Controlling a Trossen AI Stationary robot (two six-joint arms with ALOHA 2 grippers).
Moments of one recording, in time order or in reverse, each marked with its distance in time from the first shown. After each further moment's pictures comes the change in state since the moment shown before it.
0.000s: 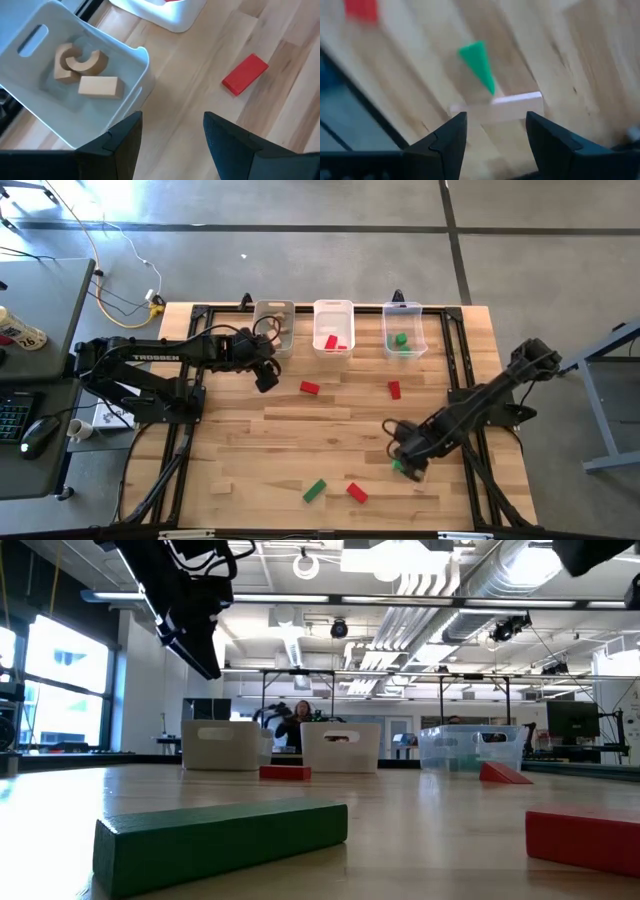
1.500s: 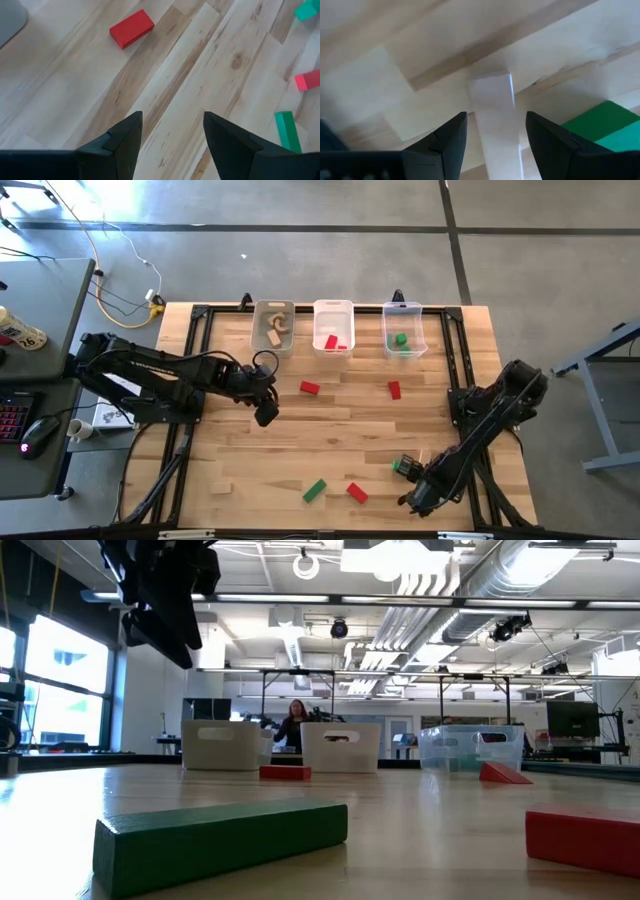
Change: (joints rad) left arm -0.304 0.000 0.000 0.002 0.200 -0.486; right arm 0.265 0.253 -0.073 0.242 0.057 -1.358
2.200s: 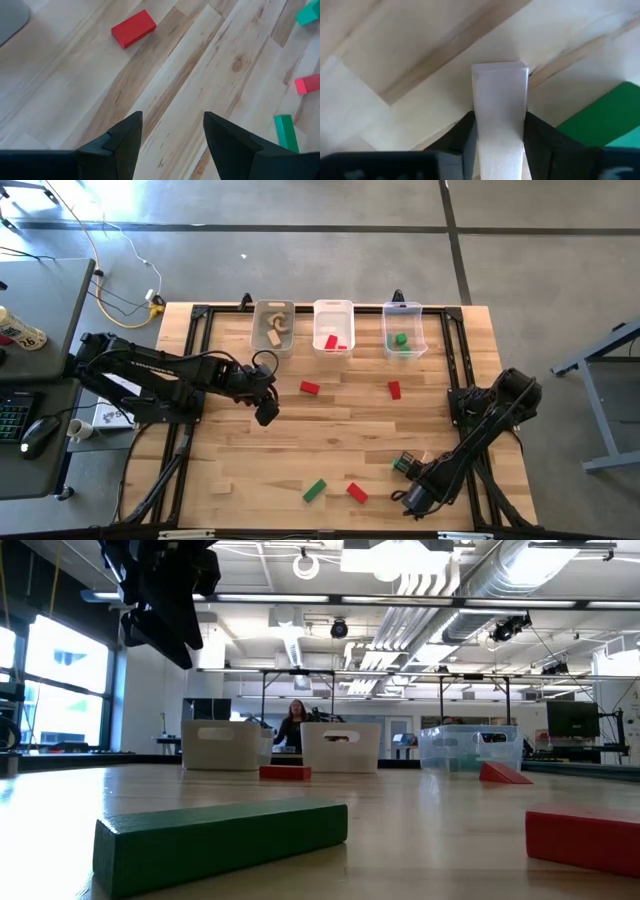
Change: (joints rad) left arm 0.000 0.000 0.000 0.000 -0.003 -0.021; right arm 0.002 0.091 0.002 0.017 0.031 0.151
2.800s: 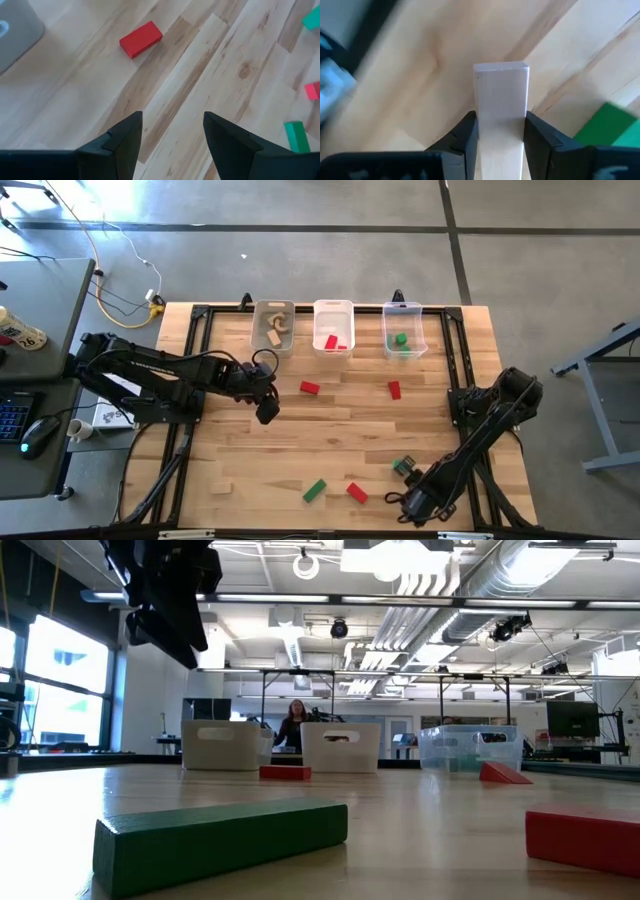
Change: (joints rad) left arm 0.004 0.000 0.000 0.007 -0.049 0.035; right arm 0.000 -0.022 0.098 0.017 -0.040 0.270
